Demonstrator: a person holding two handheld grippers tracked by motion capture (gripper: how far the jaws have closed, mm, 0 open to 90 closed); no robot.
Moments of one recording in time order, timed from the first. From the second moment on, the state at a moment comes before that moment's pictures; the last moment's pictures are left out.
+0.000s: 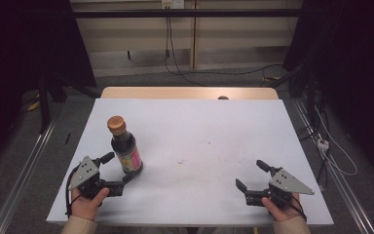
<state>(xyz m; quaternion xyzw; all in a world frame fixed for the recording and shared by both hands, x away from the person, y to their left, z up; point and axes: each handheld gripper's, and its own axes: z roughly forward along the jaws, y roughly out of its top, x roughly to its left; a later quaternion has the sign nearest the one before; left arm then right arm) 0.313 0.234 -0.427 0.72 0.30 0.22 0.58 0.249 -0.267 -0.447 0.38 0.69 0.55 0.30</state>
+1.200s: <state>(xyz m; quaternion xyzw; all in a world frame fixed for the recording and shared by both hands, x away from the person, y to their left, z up) 0.338 0.219 -0.398 0.71 0.35 0.24 0.57 0.249 -0.270 -0.447 0.38 0.68 0.55 0.30</state>
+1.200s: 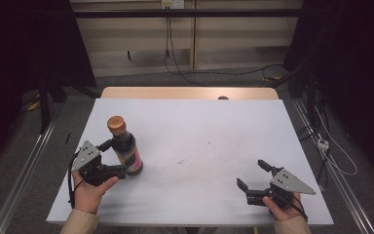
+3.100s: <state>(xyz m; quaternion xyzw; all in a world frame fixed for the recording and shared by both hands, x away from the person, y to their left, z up) 0.351 0.201 -0.394 0.70 0.35 0.27 0.56 0.248 -0.271 -0.447 0.38 0.68 0.55 0.29</state>
